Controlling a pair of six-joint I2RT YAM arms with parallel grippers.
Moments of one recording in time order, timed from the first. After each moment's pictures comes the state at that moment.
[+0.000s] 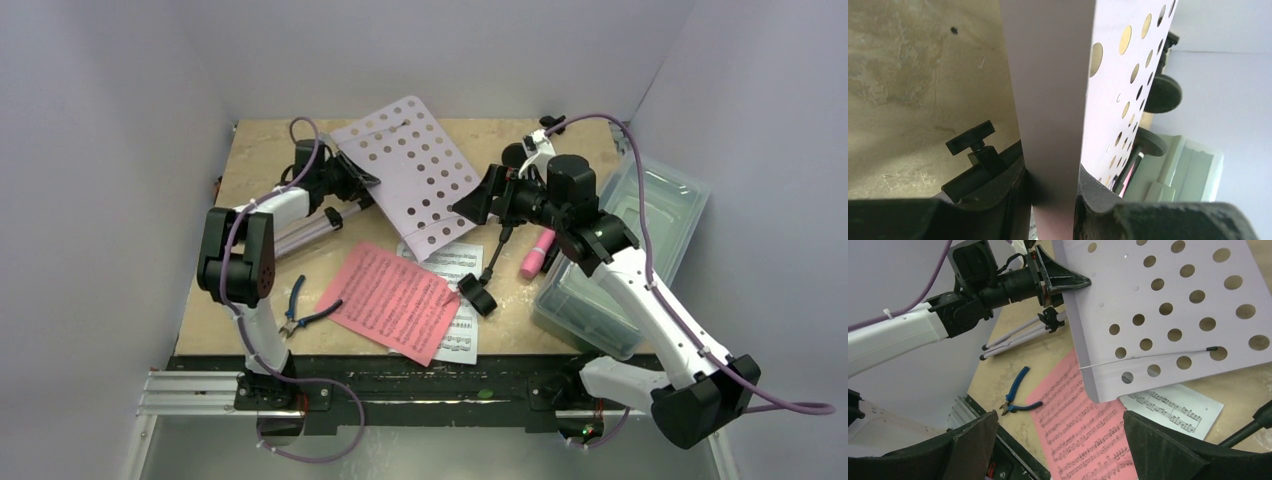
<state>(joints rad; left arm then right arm) -0.14 1.90 1.21 0.08 0.42 -0.96 0.44 1.12 1.14 -0.40 -0.33 0.57</state>
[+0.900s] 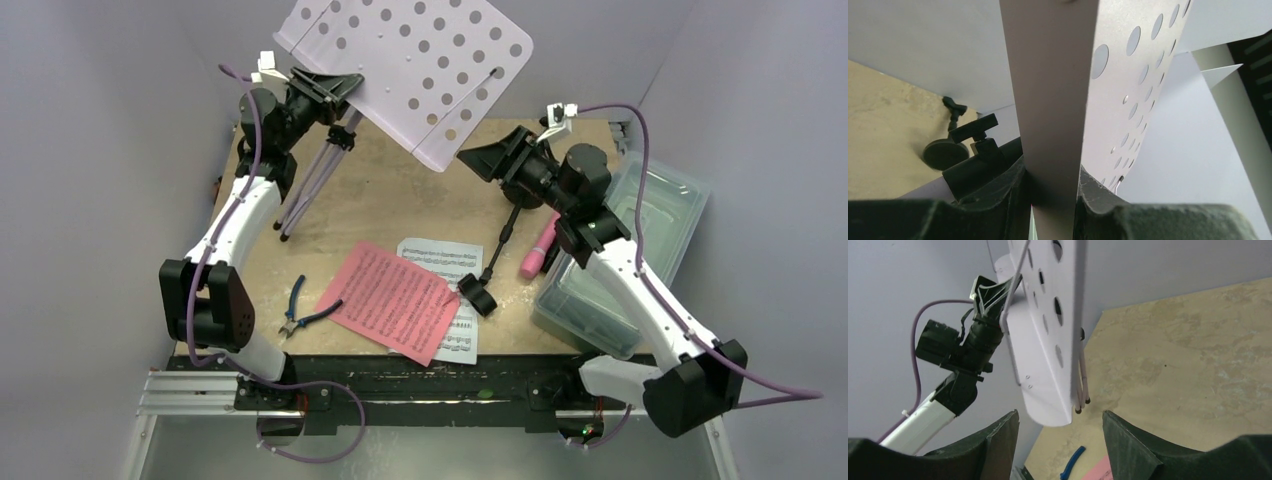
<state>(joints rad) -0.11 1.58 1.38 0.38 0.43 -1.36 0.39 1.14 1.06 0.11 -0.38 0.85</state>
